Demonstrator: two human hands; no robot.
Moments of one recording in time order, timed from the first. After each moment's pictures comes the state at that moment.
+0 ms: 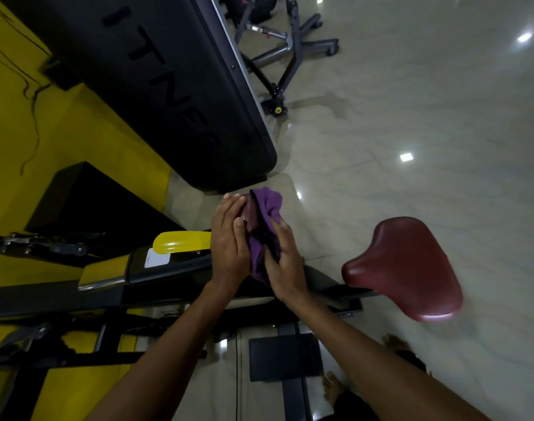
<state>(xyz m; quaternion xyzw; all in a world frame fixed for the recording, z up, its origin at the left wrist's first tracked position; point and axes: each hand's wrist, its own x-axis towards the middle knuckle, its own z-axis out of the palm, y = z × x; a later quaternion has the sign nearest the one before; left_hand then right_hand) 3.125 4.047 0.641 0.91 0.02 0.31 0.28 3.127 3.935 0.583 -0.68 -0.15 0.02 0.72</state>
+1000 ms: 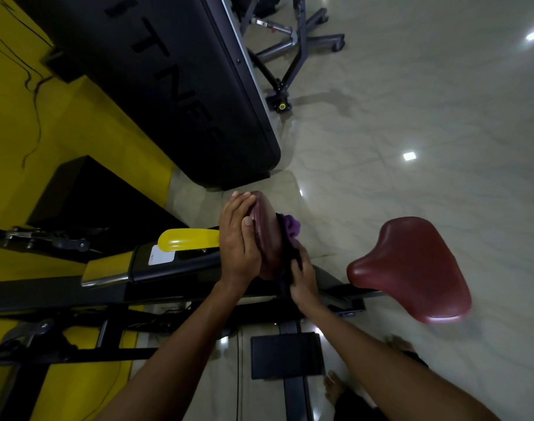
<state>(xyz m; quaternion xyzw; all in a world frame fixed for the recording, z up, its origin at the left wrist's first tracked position) 3.127 4.045 0.639 0.88 0.01 0.35 0.31 3.123 3.941 0.489 -0.63 -0.02 0.13 0.77</state>
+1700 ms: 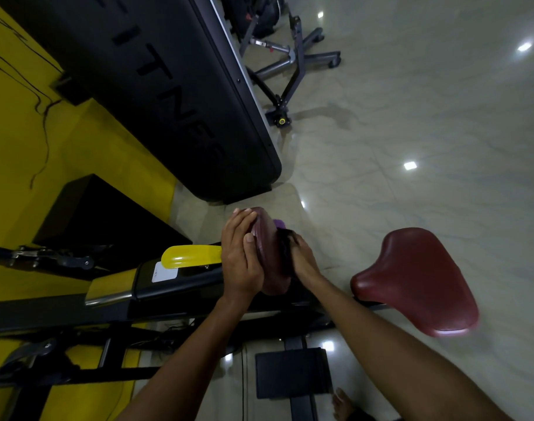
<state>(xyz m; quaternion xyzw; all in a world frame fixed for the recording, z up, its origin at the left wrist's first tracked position) 3.126 4.042 0.642 0.89 0.01 0.35 0.31 3.198 3.954 0.532 -0.71 0.04 0.24 0.66</state>
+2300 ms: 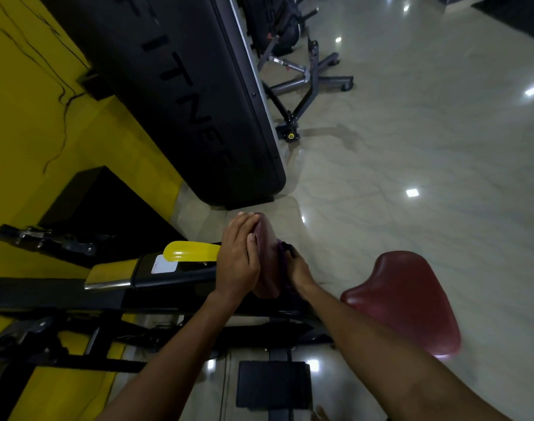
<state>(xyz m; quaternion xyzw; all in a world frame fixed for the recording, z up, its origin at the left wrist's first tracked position) 3.123 4.043 0.655 0.93 0.04 0.30 0.21 3.199 3.948 0.511 -0.70 0.02 0.30 0.64</state>
